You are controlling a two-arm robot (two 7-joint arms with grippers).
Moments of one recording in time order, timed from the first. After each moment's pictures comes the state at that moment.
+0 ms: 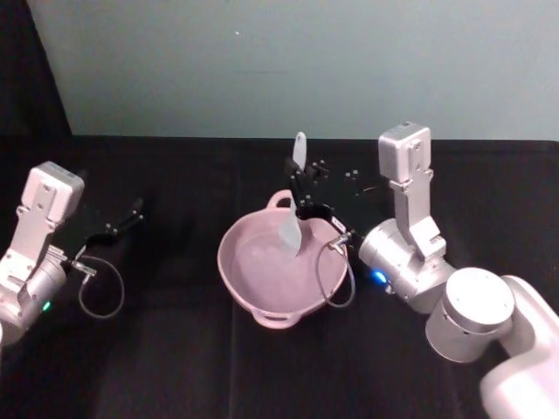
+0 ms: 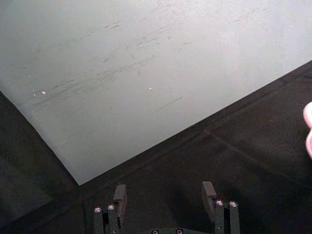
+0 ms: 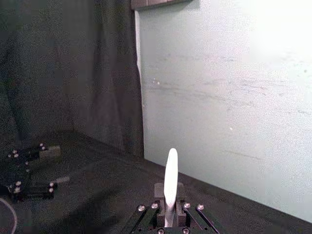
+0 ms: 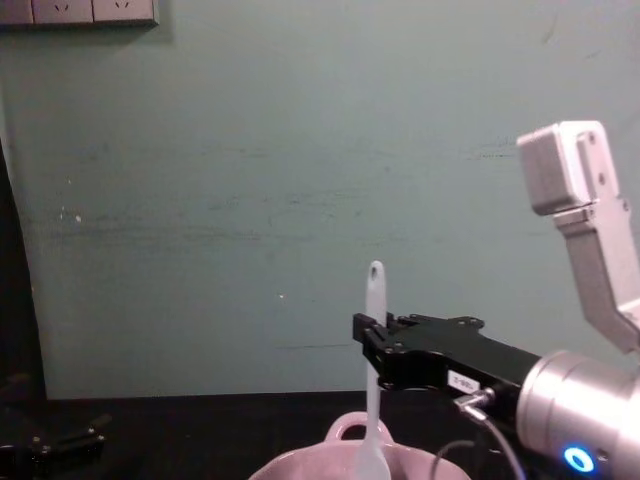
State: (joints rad) left arm -0.20 0.60 0.45 -1.41 -0.25 -0.12 0.03; right arm 0.28 0.17 -0.38 -1.38 0.20 -0.08 0.30
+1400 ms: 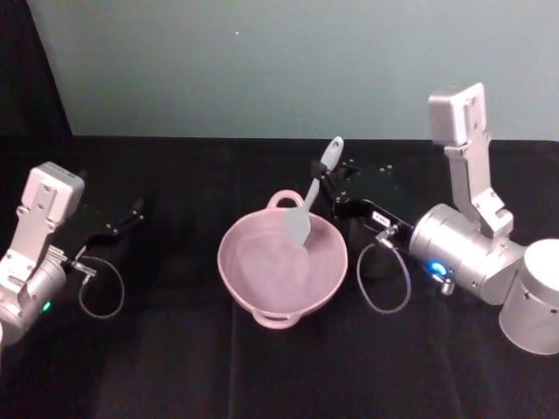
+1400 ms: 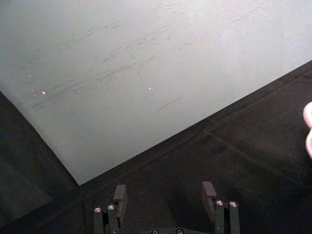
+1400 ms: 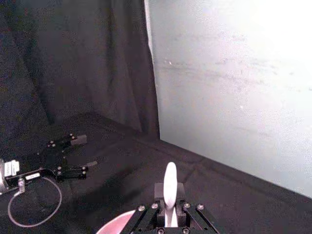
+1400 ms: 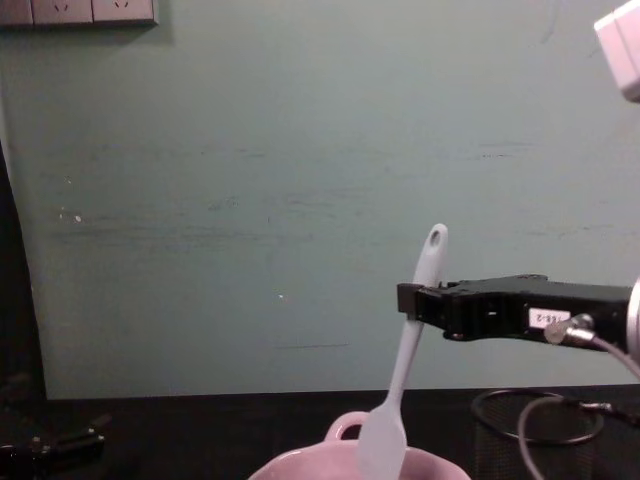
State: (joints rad) left arm -0.20 0.60 0.45 -1.41 -0.25 -0.12 0.03; right arm 0.21 0.34 -0.34 -1.72 0.36 0.29 0.33
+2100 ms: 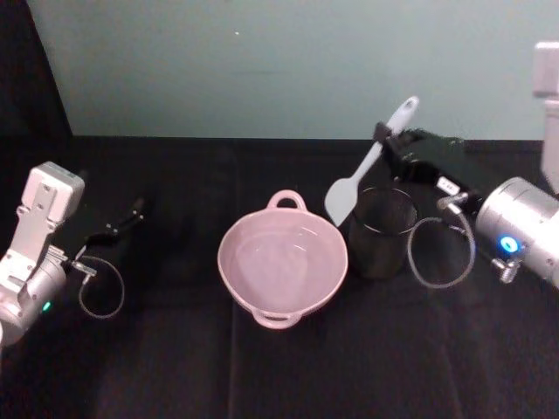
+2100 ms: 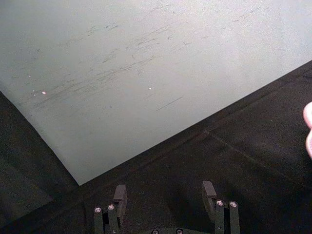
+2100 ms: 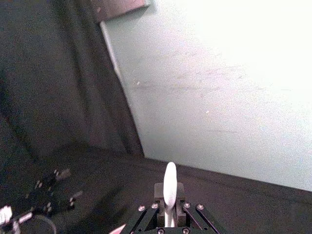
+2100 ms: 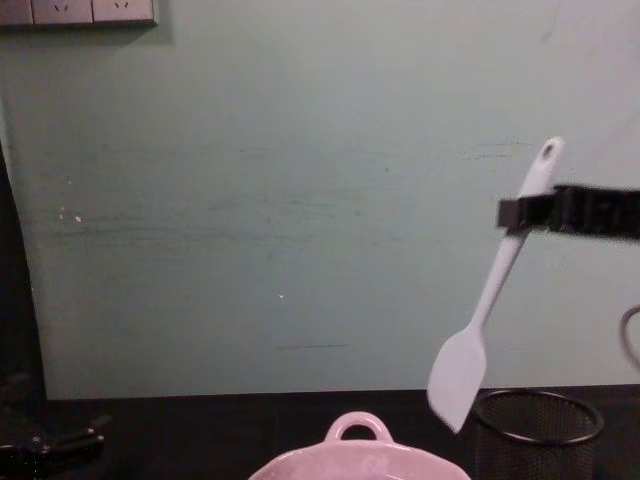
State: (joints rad) left arm -0.20 0.60 0.45 -1.41 -0.25 -0.12 0.03; right arm 0.13 0.36 -0.18 -1.91 0.53 0.45 0.20
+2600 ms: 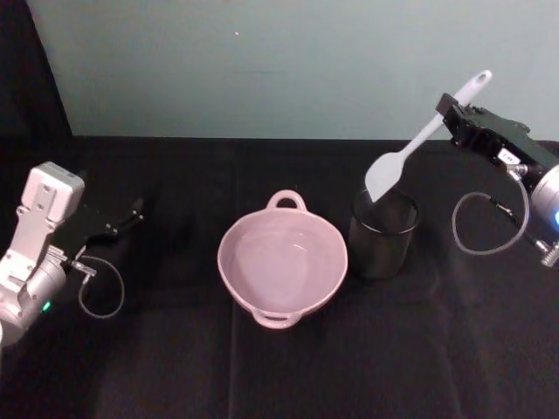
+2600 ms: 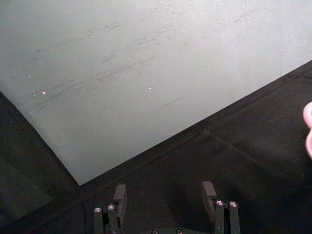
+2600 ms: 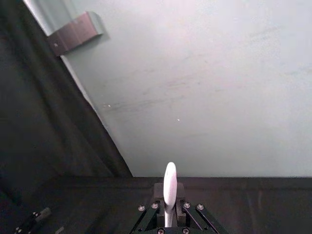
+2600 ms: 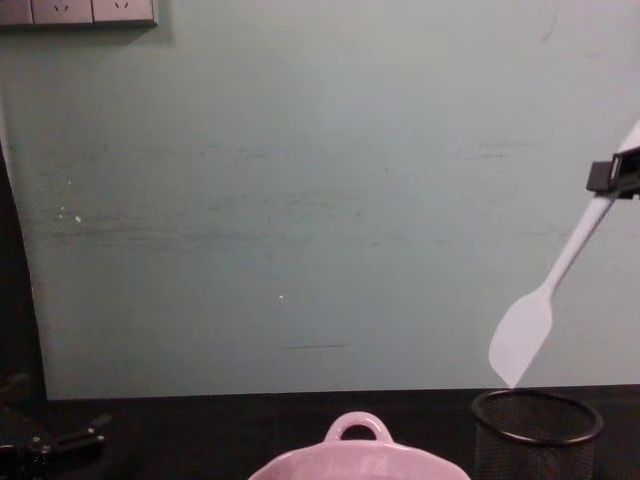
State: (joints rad) left arm -0.20 0.60 0.45 -1.41 -0.25 -0.12 0.03; right arm 0.11 0.33 -0.04 -1.93 0.69 0.51 0.10
